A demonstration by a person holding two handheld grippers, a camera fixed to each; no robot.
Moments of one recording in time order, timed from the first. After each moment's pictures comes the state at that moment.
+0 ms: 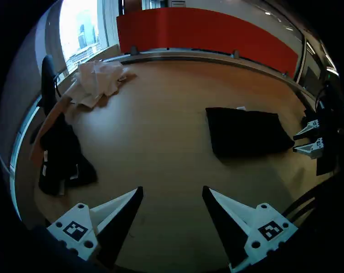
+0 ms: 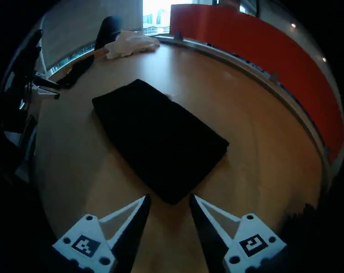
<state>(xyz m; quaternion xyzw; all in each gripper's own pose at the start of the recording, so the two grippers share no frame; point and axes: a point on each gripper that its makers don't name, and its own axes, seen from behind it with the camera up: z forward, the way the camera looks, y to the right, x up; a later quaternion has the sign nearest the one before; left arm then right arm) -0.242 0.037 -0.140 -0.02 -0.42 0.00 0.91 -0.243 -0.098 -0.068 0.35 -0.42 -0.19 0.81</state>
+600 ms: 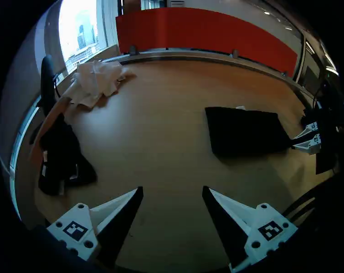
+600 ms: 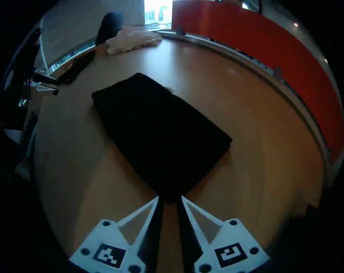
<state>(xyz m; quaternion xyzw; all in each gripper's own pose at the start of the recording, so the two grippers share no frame) -0.243 0.037 -0.141 -0.02 -0.42 0.00 0.91 -0.247 -0.095 -0.069 0.36 -0.43 -0.20 0.80</state>
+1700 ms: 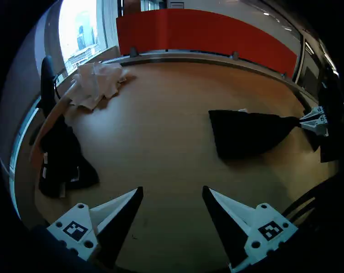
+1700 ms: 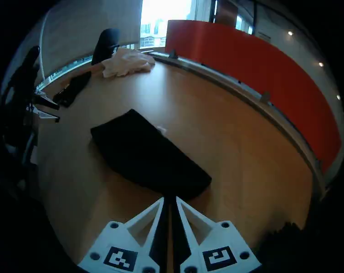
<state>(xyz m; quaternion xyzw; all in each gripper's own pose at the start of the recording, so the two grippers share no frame) -0.241 0.034 -0.137 -0.02 -0.41 0.00 0.91 -0.177 -0.117 -0.030 0.34 -0.36 -0.19 0.85</state>
